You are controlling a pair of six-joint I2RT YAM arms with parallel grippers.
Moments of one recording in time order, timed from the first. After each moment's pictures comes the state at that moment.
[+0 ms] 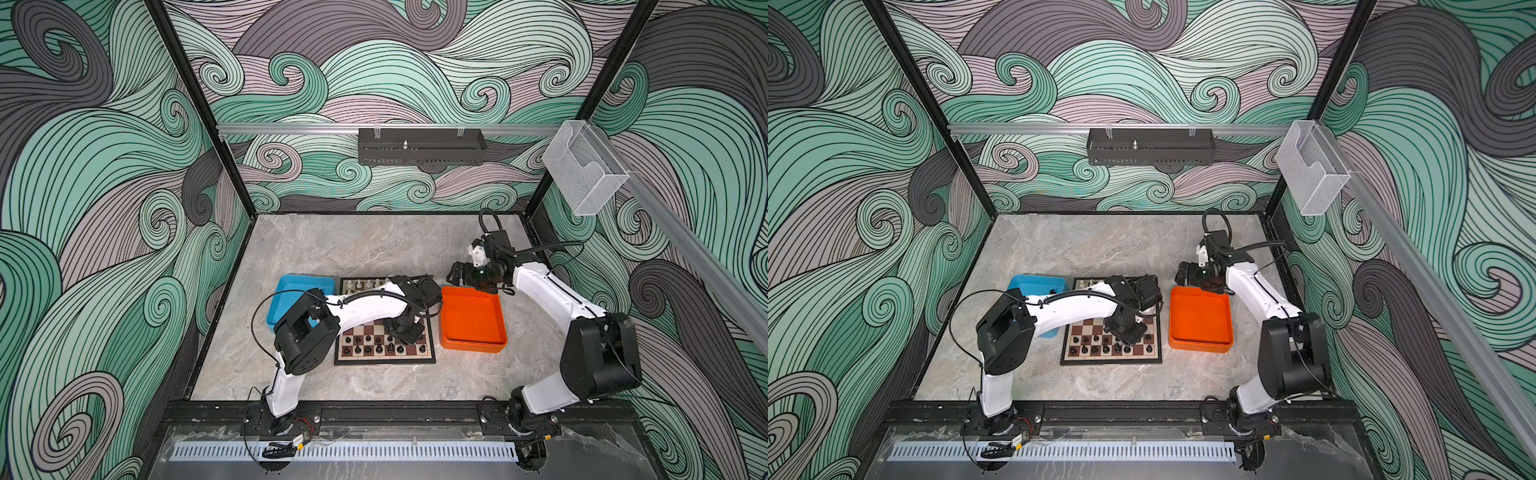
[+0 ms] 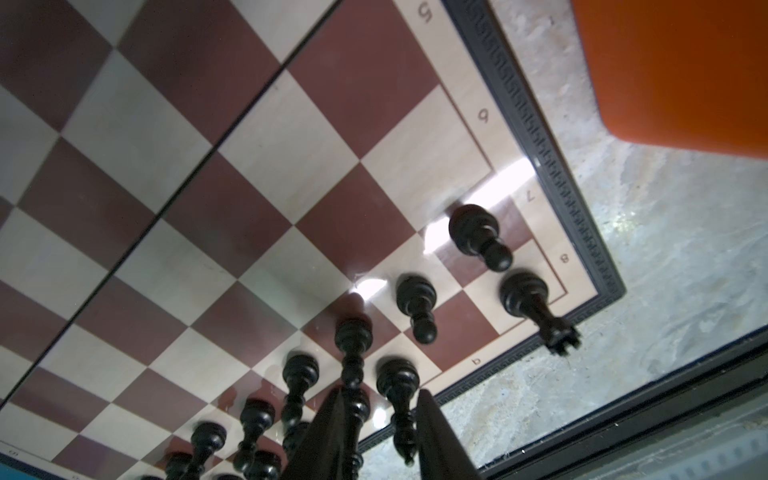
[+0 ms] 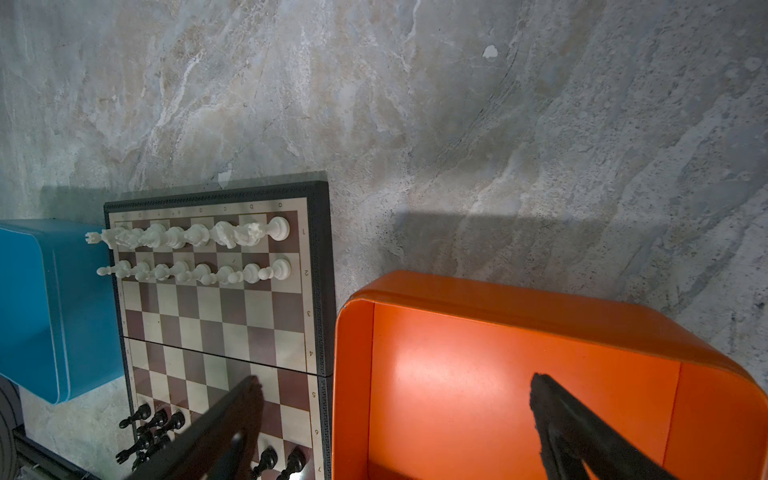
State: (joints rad) left arm -1.00 1.96 1.51 -1.08 0.02 -0.32; right arm 0.18 1.54 1.12 -0.70 -0.26 0.28
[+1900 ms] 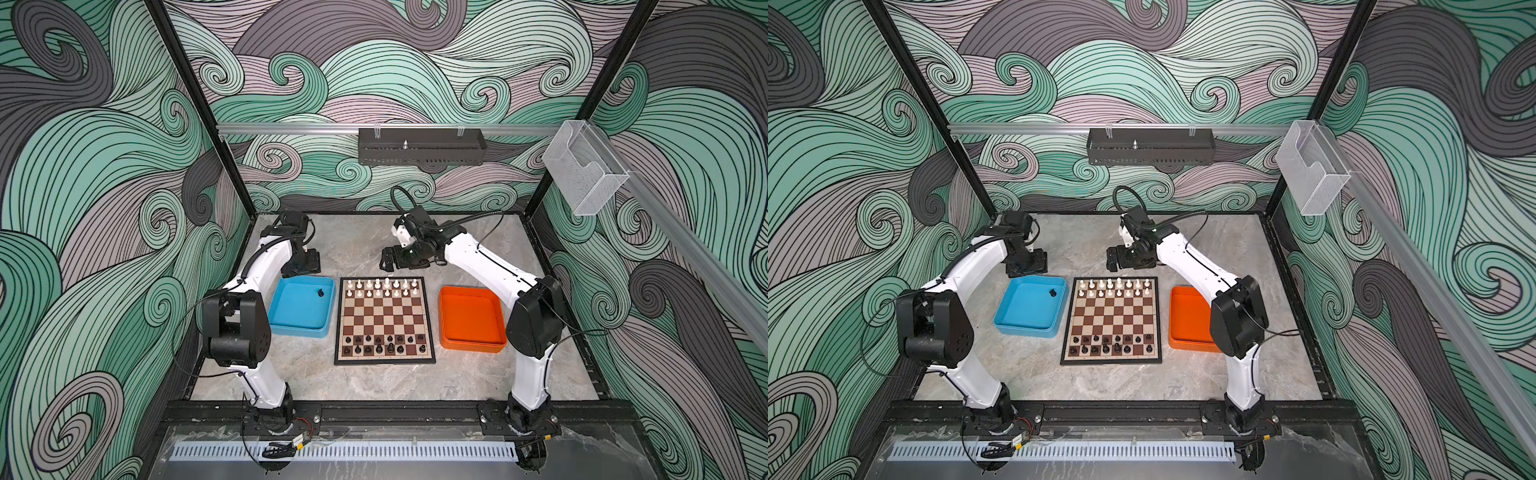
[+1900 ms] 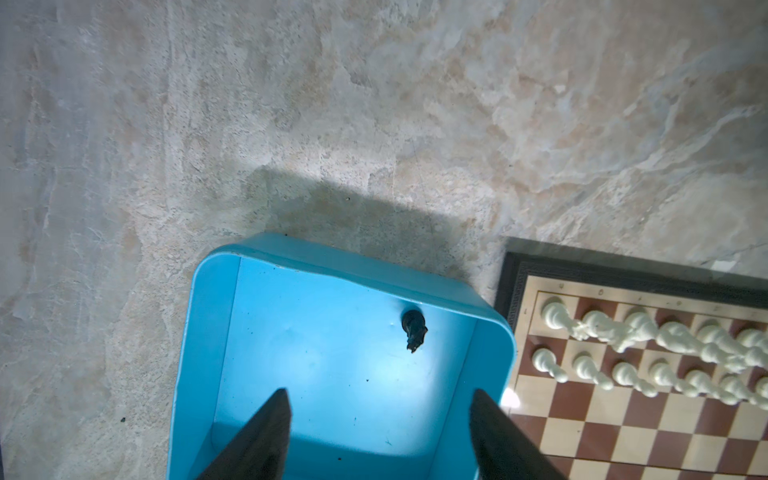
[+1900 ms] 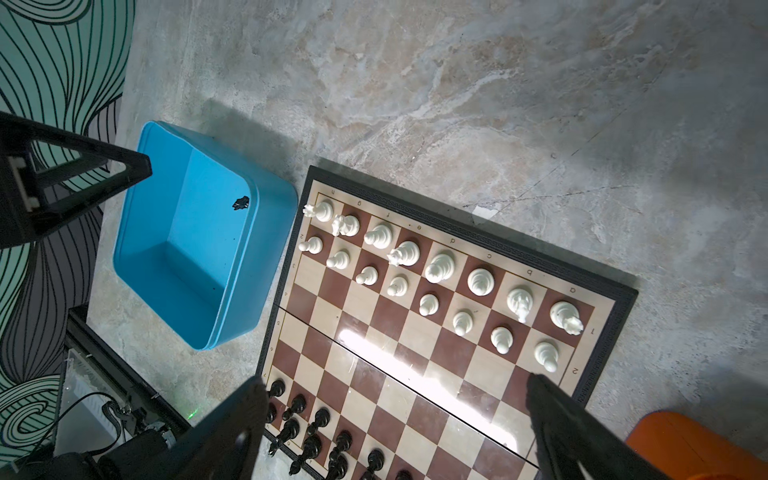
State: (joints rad) left arm -0.06 1.73 1.43 -0.99 -0.05 -0.22; right arm 0.62 1.94 1.78 -0.89 -0.23 0.34
